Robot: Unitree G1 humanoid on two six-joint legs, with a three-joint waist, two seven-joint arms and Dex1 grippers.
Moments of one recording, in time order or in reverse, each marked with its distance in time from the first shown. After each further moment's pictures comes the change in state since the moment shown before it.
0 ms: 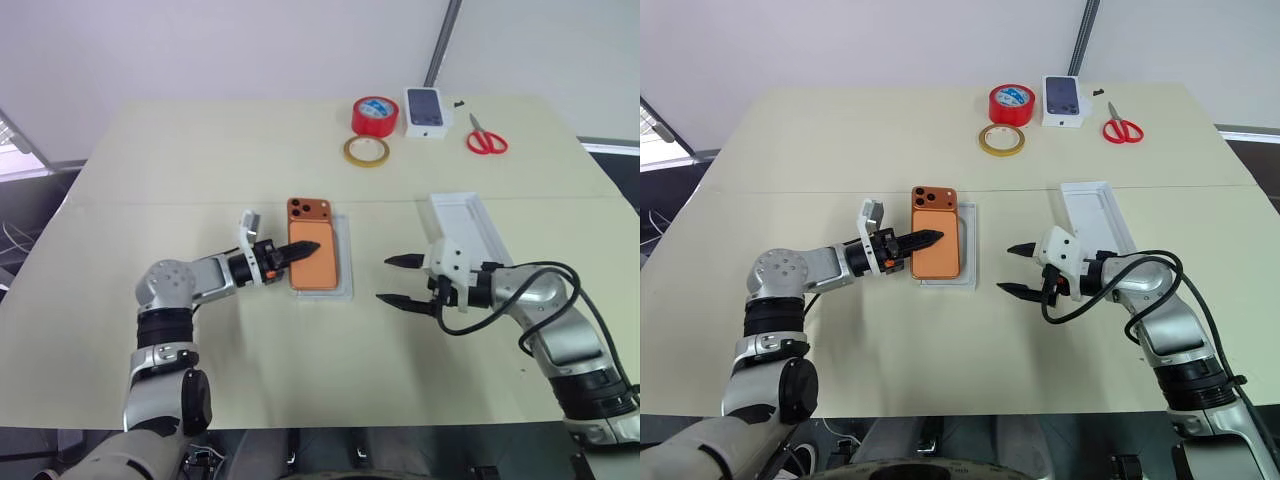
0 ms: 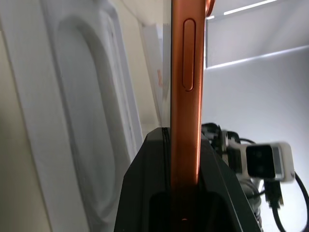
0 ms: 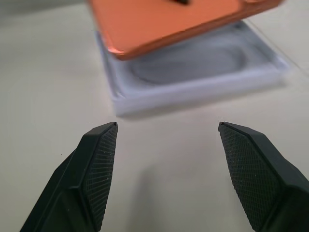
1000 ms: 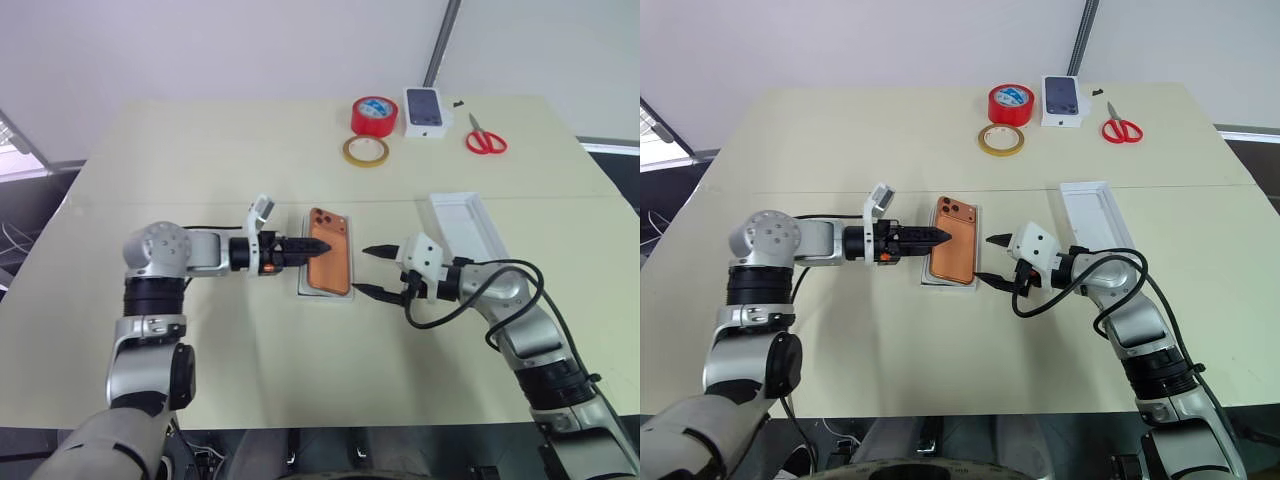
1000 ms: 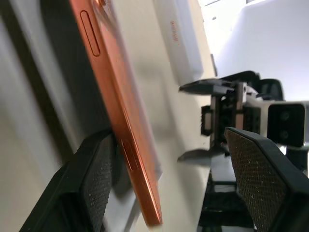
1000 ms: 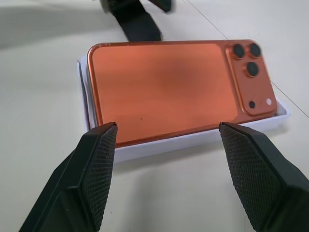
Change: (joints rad) left arm -0.125 0.153 -0.130 -0.093 0.039 0.213 -0.018; right arm -0.064 0.120 0.078 0.055 -0.060 -0.073 -0.090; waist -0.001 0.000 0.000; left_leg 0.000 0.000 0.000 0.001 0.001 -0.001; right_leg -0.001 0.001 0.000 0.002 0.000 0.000
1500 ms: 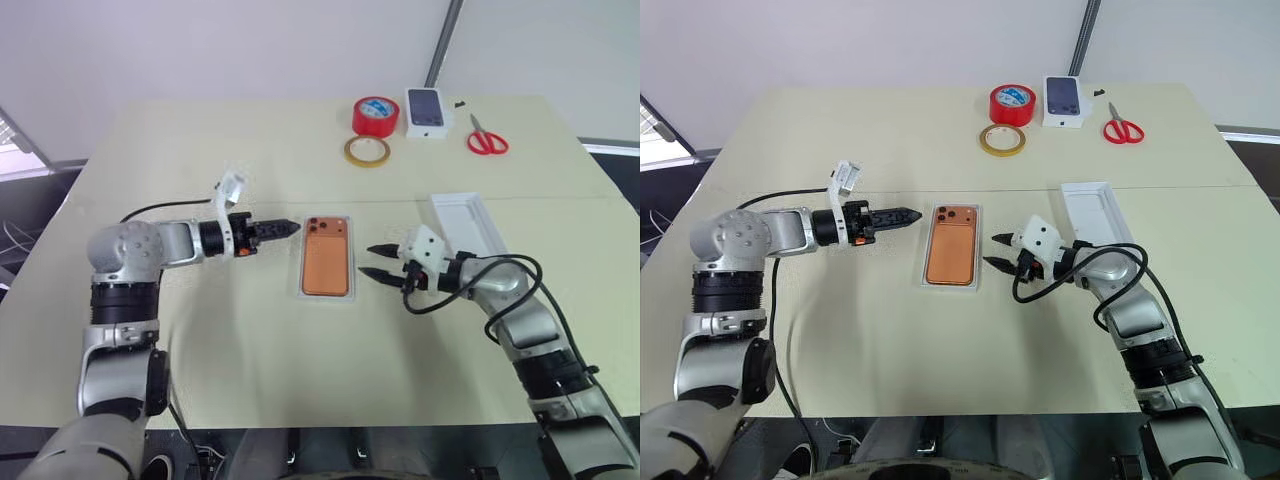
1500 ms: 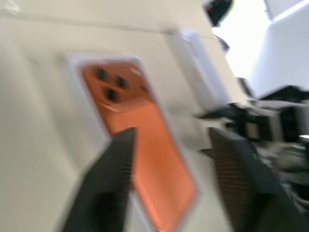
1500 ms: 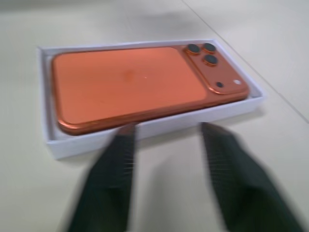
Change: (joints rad) left arm 0.071 0.121 -0.126 -0.089 0.188 -0.411 -0.081; right arm -0.063 0.002 0.005 0.118 -0.053 -0.037 -0.057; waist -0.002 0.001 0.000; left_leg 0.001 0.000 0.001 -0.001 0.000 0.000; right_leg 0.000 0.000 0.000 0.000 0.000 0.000
